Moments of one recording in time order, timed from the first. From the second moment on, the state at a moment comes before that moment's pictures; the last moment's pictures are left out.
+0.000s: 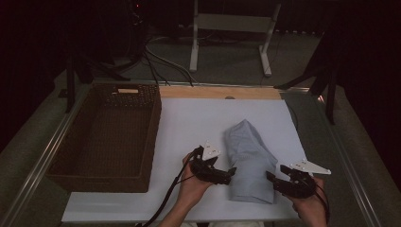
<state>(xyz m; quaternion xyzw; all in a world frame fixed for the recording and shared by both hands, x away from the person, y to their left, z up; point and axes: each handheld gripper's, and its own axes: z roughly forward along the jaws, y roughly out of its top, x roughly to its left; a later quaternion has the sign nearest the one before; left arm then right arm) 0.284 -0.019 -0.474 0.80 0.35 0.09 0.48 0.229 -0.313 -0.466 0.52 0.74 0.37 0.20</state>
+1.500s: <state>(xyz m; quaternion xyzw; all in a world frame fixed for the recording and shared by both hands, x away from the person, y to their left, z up) 0.266 -0.058 -0.500 0.83 0.34 0.00 0.44 0.235 -0.321 -0.483 0.53 0.74 0.35 0.20</state>
